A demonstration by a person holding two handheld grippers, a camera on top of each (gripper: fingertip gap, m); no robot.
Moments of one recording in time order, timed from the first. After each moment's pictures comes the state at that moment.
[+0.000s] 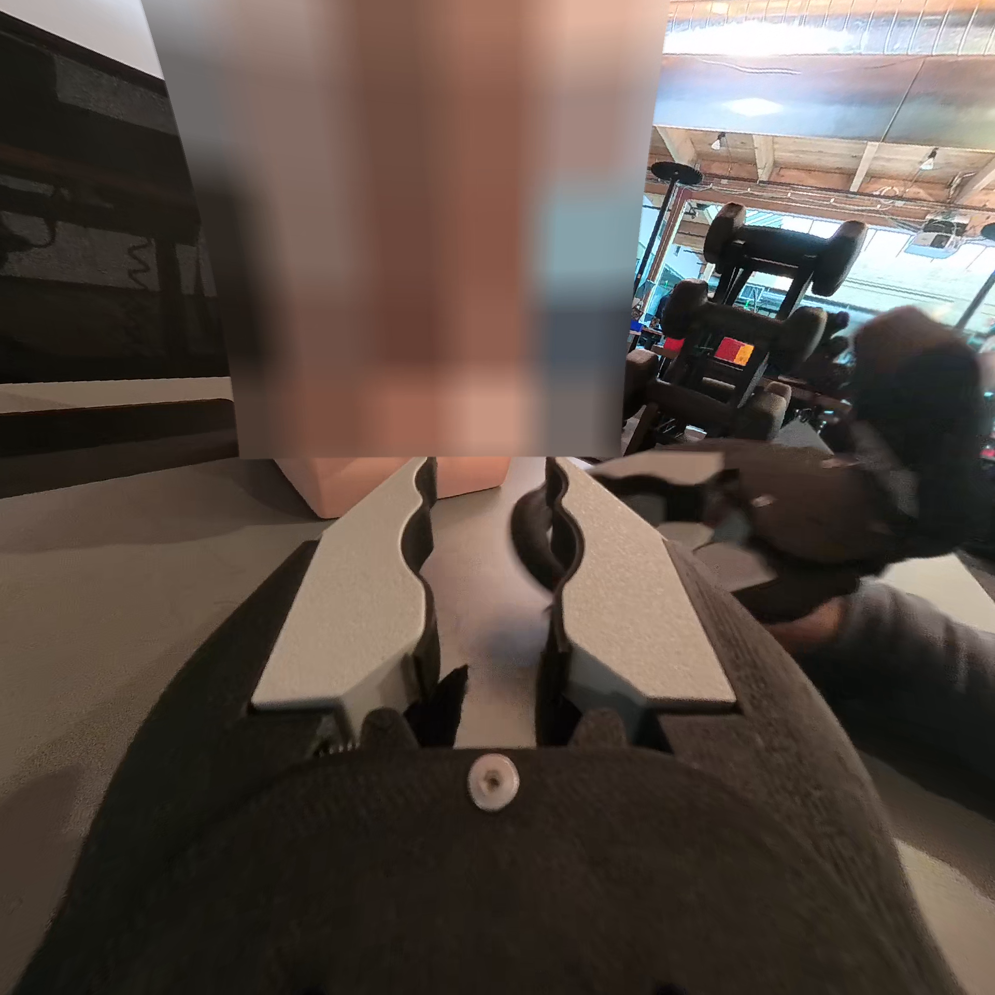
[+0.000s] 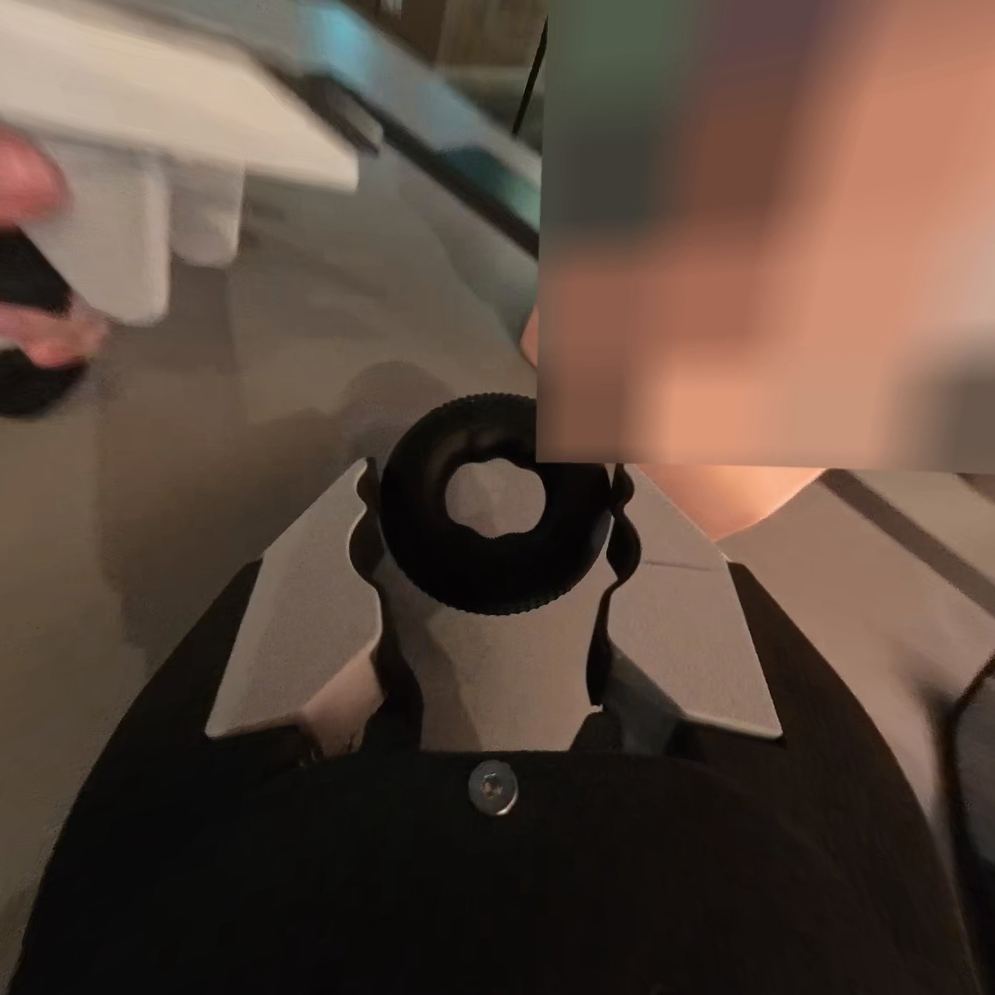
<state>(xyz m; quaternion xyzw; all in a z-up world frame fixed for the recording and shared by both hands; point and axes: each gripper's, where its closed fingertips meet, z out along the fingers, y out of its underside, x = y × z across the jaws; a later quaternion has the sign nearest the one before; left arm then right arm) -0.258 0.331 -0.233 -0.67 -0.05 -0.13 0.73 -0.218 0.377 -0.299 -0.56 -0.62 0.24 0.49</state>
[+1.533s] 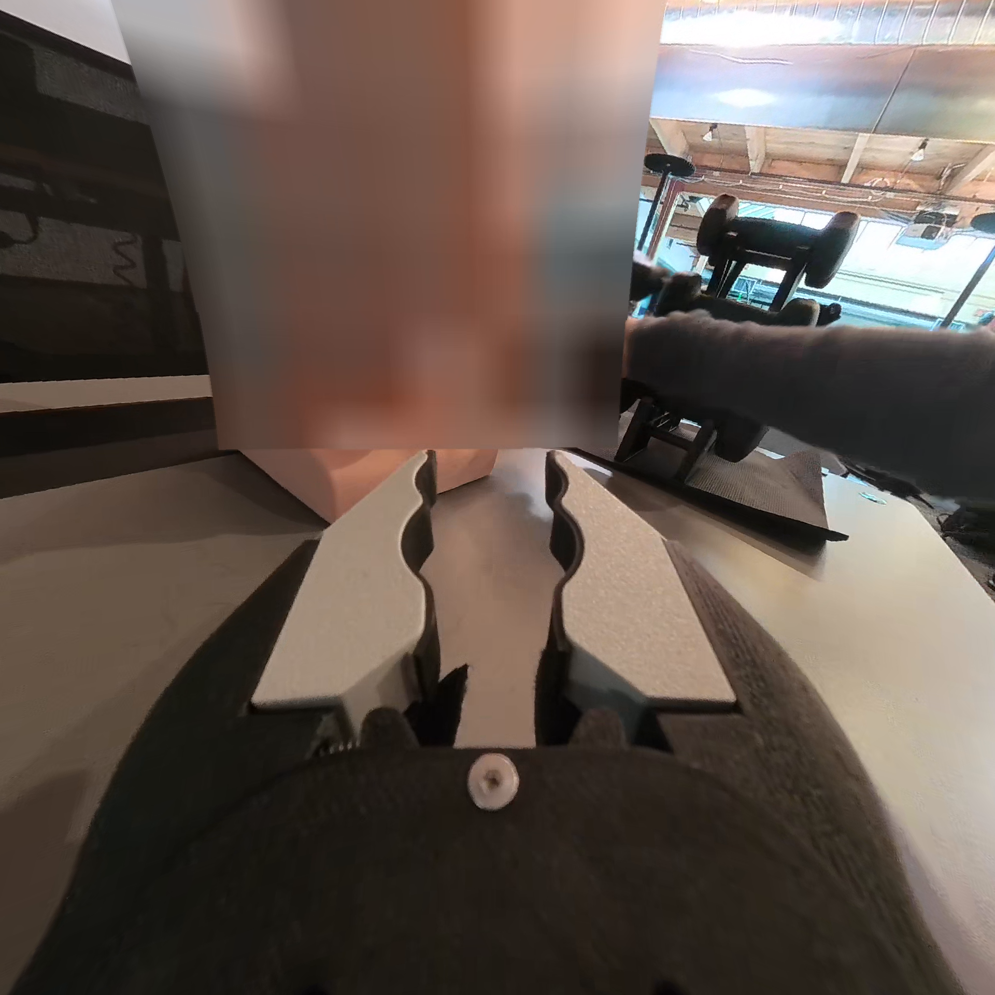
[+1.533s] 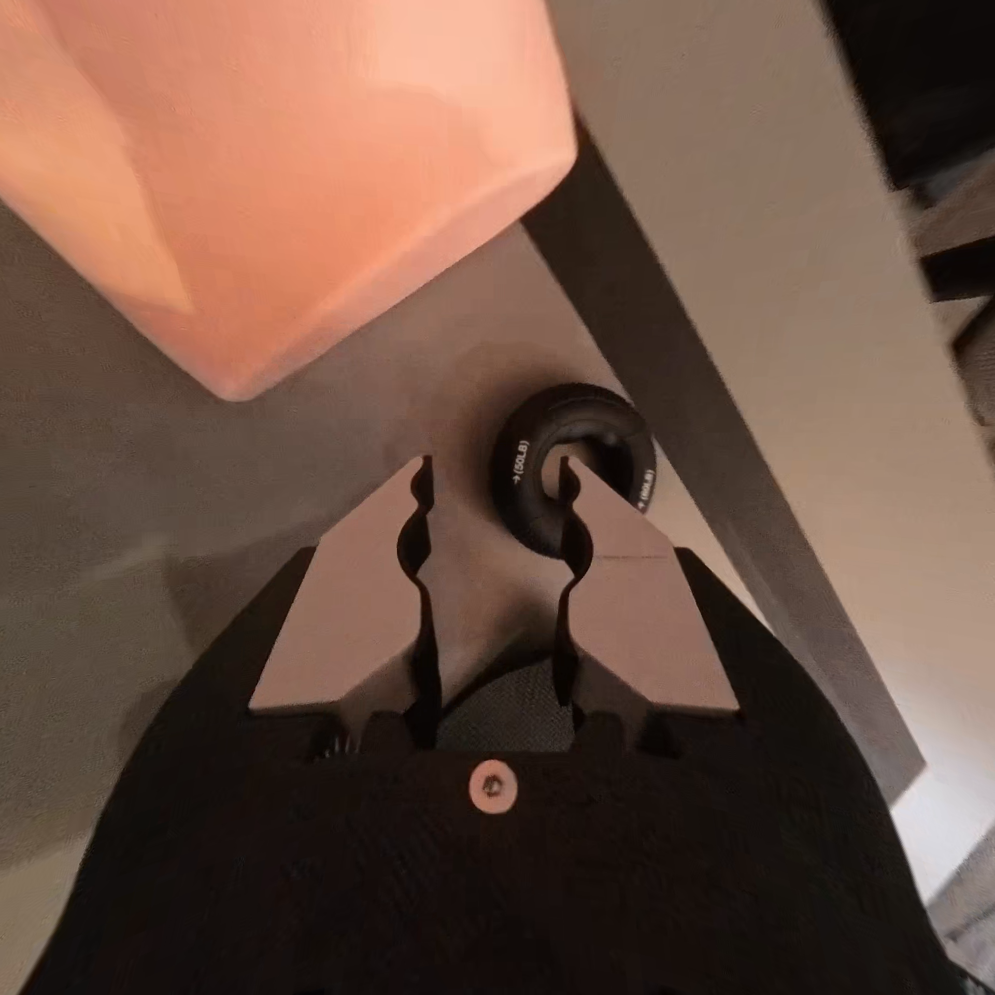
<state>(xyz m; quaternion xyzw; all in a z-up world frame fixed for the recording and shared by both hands) -0.254 0.332 -0.235 -0.67 -0.04 -0.13 0.73 -0.205 0.617 -0.311 -0.61 -0.75 0.07 0.25</state>
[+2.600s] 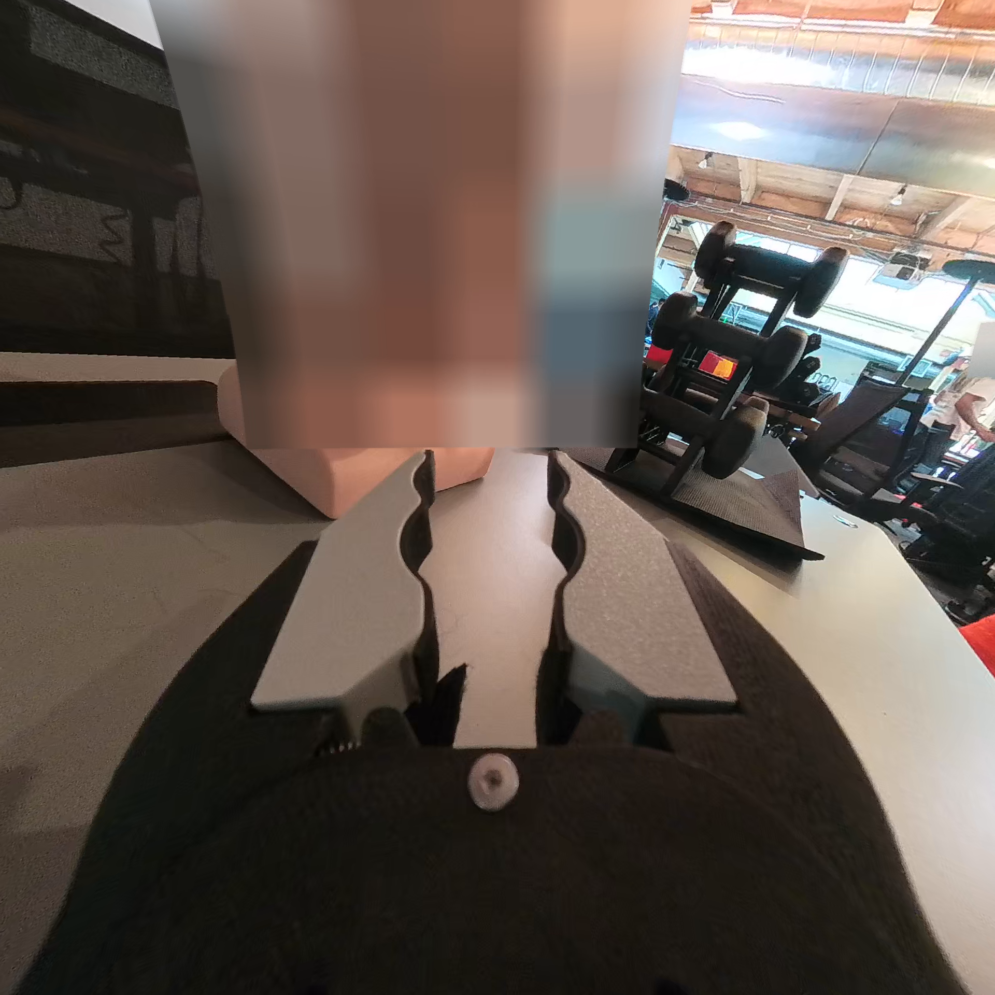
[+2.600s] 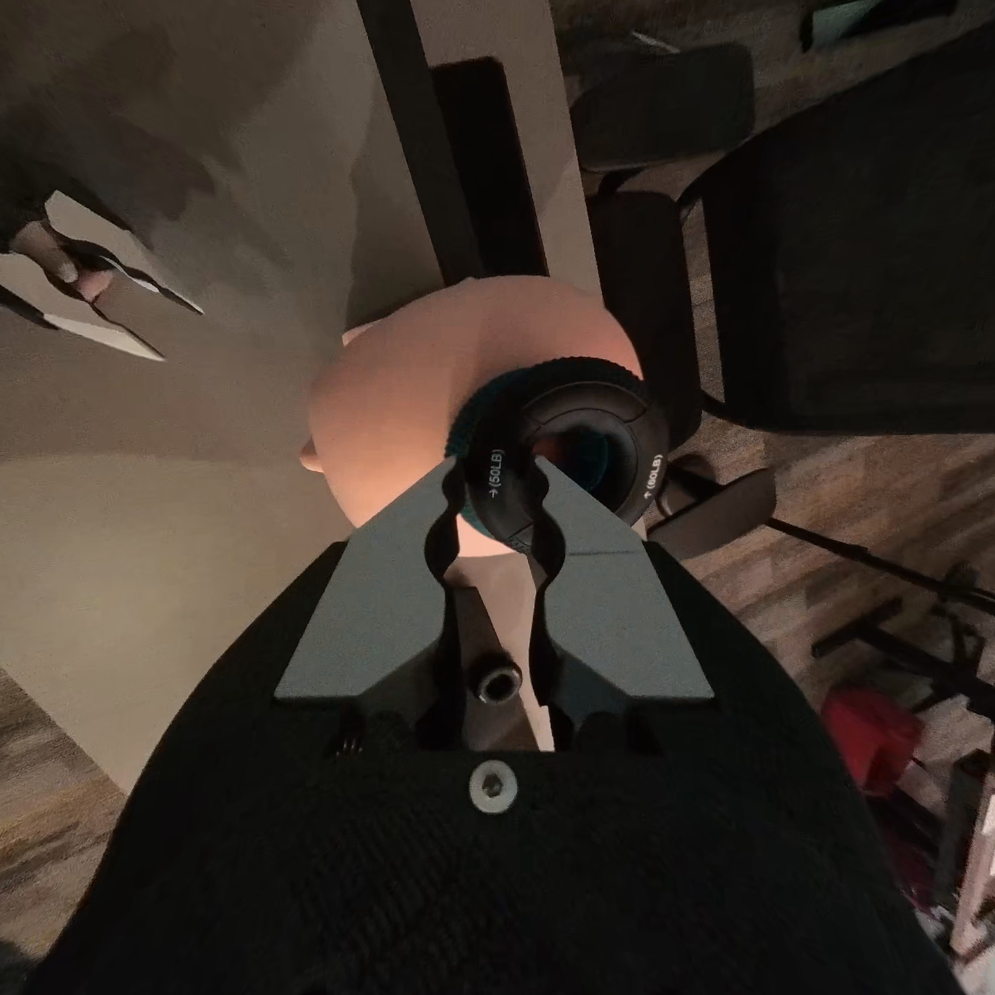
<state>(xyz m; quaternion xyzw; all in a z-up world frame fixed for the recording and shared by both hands) -0.260 0.330 -0.235 -0.67 -0.06 -0.16 0.73 -0.305 0.487 0.012 -0.47 -0.86 0.04 0.20</state>
